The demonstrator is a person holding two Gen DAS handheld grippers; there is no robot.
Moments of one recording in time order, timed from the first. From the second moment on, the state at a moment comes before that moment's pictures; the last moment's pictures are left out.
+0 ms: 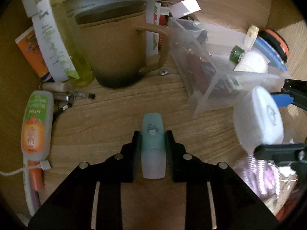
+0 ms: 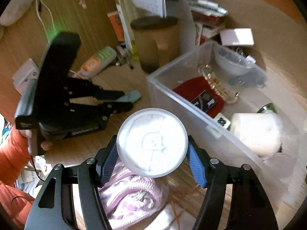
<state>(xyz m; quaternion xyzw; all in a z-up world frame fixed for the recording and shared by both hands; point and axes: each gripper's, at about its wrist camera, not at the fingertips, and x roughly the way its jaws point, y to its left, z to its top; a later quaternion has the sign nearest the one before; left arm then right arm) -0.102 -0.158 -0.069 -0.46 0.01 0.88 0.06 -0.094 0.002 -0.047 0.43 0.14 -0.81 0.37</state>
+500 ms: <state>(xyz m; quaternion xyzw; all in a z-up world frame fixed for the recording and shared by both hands) -0.074 -0.119 -0.001 -0.38 0.00 0.92 0.08 -0.087 0.048 0.001 0.37 0.08 -0.86 0.34</state>
